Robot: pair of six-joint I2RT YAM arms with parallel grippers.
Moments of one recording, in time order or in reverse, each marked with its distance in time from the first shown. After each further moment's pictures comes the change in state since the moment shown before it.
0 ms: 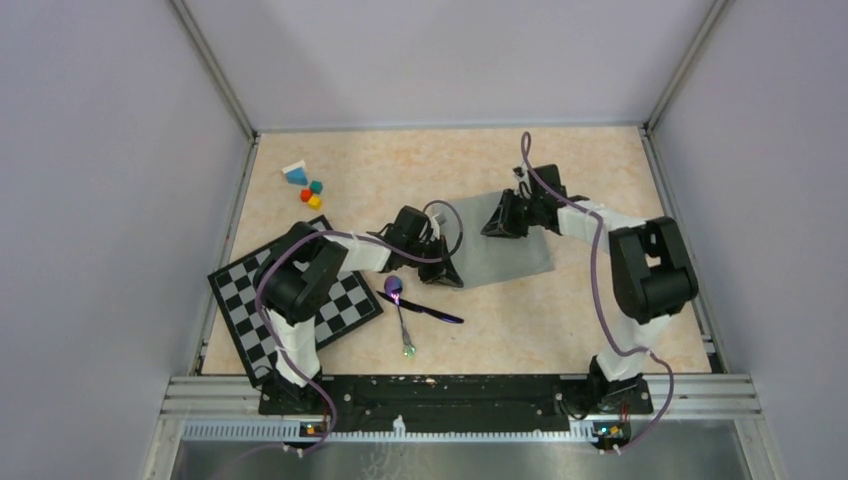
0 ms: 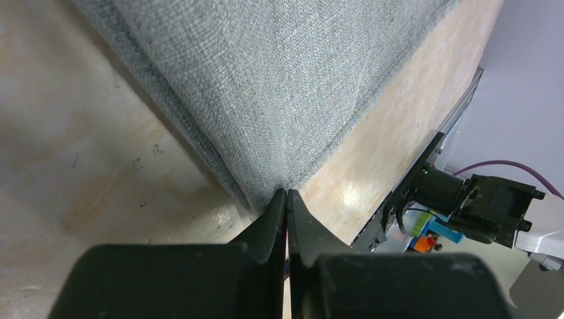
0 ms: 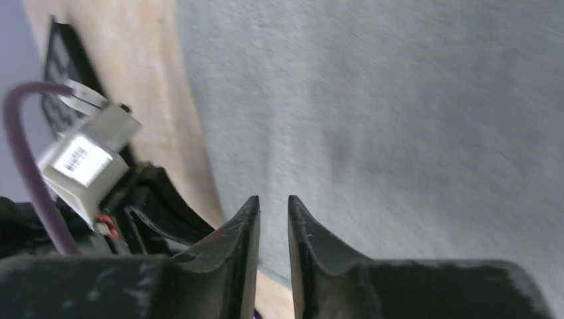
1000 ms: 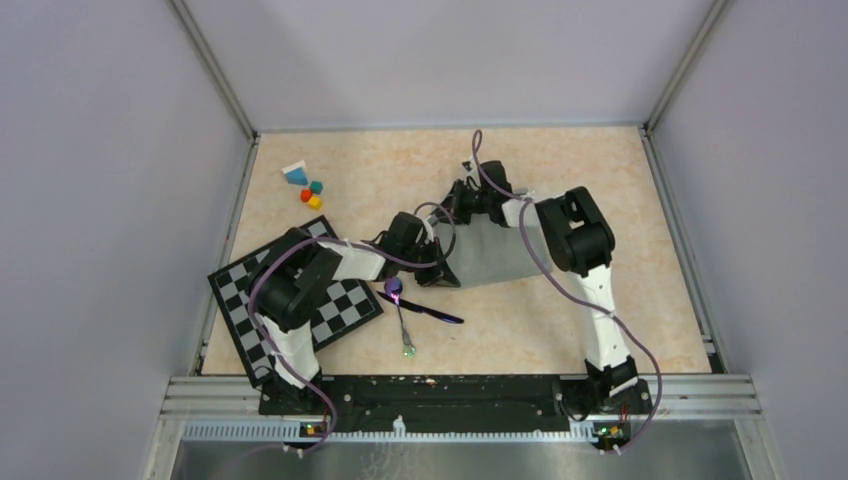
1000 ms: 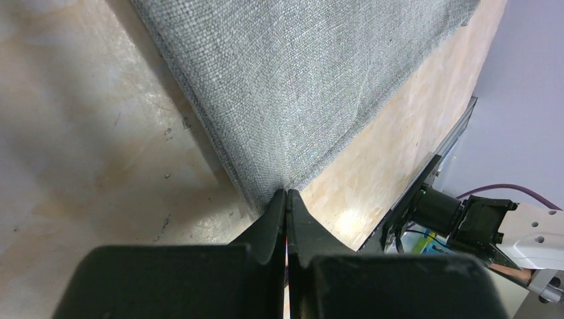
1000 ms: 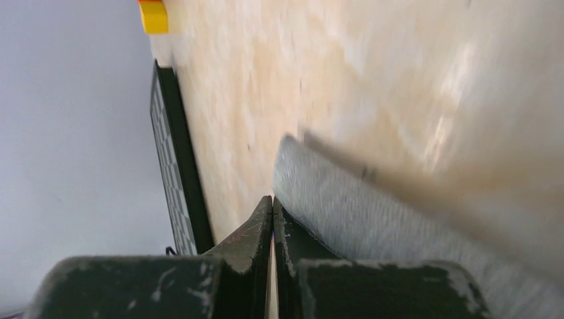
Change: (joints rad) left arm -0.003 -0.063 -0.109 0.114 -0.089 -0.071; right arm 0.154 0.599 0.401 0.498 -0.258 0.369
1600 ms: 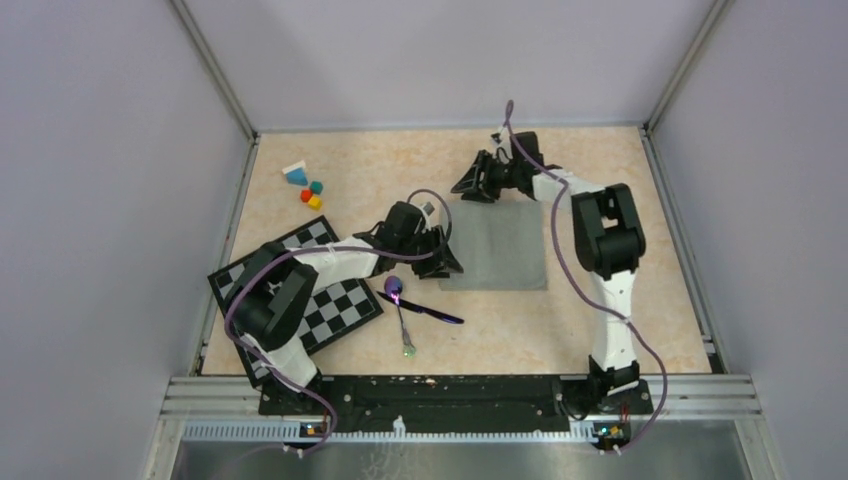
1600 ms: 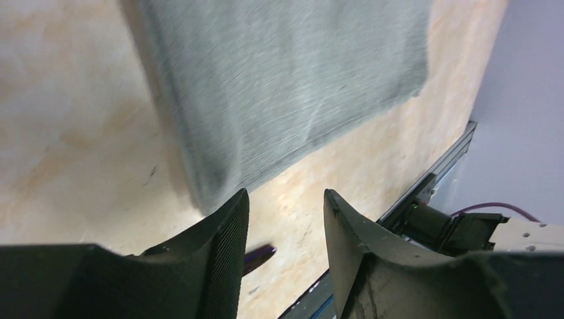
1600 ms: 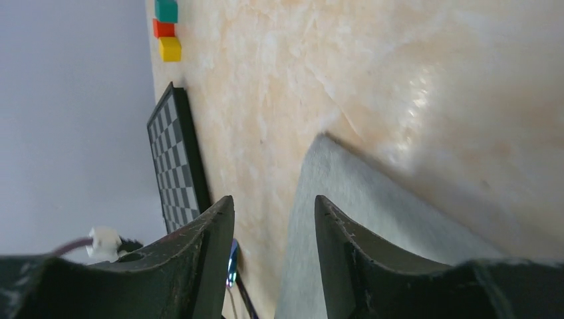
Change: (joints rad) left arm -0.024 -0.150 0.012 -0.151 -0.118 -0.022; right arm -0.112 -0.038 0.207 -0.321 -0.024 -0.171
